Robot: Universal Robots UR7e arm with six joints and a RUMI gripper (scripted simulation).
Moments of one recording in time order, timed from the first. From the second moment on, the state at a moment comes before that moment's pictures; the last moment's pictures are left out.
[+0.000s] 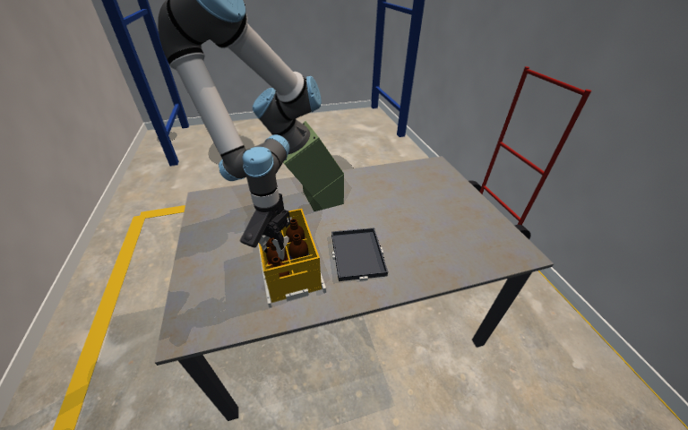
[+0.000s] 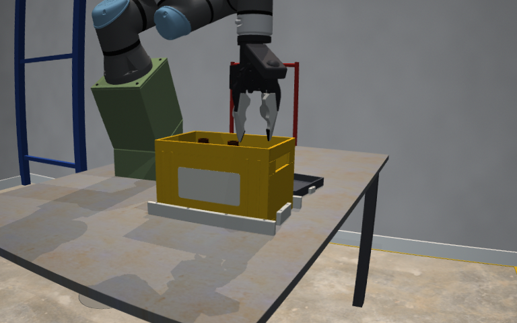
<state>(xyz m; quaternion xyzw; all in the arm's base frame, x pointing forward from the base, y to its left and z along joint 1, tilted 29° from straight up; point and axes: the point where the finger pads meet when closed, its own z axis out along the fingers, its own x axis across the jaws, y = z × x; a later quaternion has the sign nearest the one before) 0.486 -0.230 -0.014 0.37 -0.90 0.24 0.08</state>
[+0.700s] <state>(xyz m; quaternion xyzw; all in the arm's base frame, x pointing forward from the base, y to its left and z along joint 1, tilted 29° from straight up) 0.486 -0.235 -0.023 0.37 -0.90 0.24 0.08</state>
